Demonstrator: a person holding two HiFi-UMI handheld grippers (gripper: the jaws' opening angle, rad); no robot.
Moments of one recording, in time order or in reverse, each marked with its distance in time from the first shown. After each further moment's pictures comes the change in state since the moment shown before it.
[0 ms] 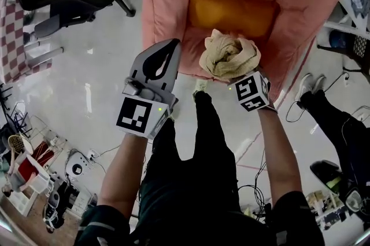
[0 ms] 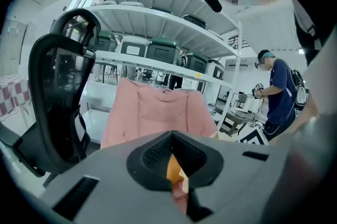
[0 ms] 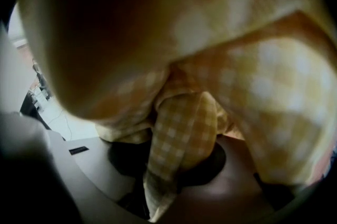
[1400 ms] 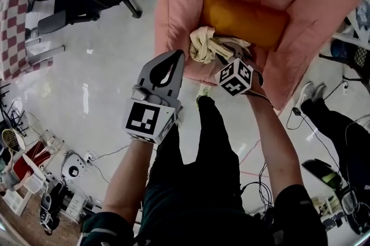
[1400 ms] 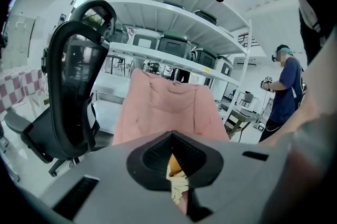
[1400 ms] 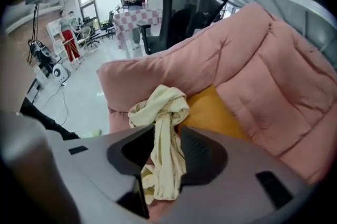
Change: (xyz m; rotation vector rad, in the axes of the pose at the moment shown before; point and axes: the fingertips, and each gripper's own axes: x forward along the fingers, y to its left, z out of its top) left arm -0.026 0.045 -0.039 -0.065 0.032 0.055; right arm 0.108 0.022 -0.021 -0.137 0.274 0.011
